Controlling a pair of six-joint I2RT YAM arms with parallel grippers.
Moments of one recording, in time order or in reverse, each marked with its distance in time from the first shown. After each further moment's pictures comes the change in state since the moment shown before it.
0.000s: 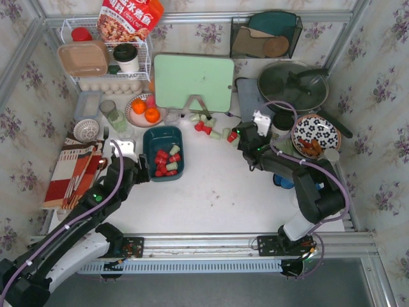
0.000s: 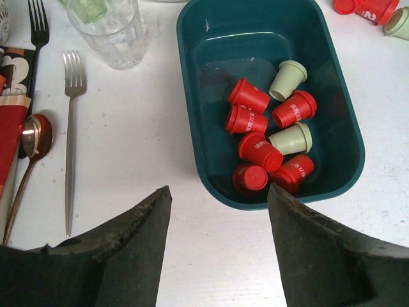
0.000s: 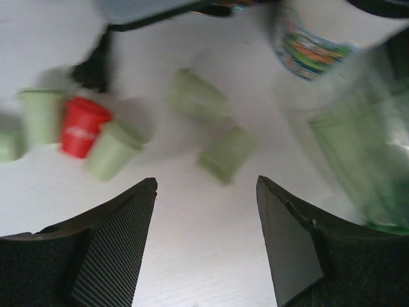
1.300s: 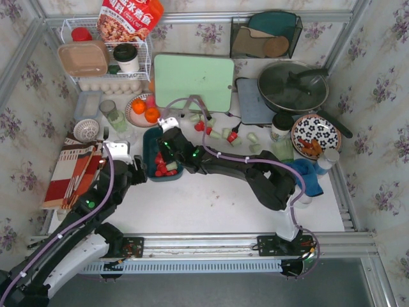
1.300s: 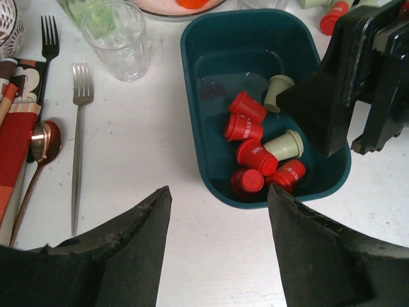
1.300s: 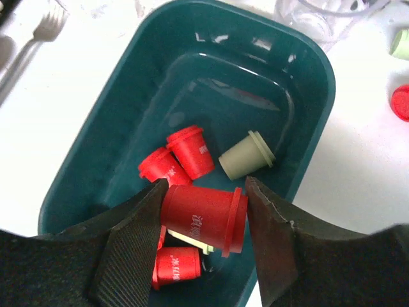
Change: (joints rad) left arm 0.000 -0.084 0.007 -0.036 0.001 0.006; right arm 0.489 0.383 0.538 0.047 -0.298 -0.204
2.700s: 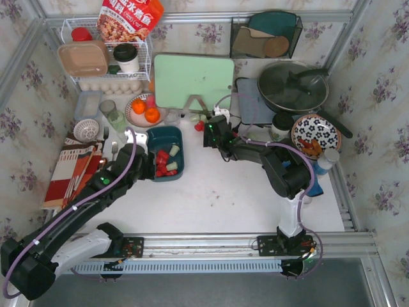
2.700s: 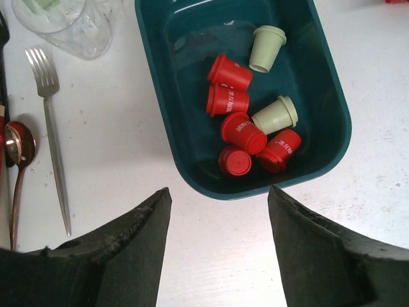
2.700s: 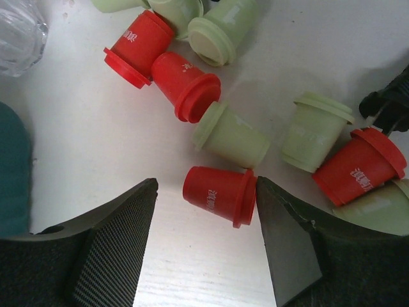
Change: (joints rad) left arm 0.000 0.295 0.171 -0.098 0.110 0.039; right arm -0.385 -0.043 -0.280 0.125 -0.050 0.123
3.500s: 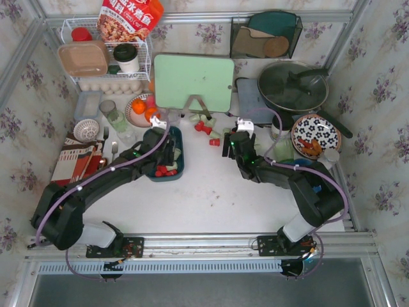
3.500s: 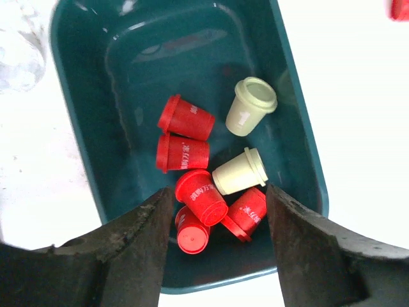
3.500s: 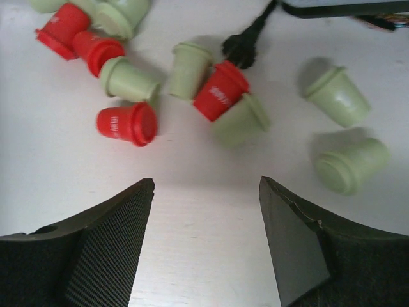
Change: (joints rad) left arm -0.006 0.487 0.163 0.190 0.020 -0.035; right arm -0.028 -0.376 -0.438 0.171 0.170 -0.038
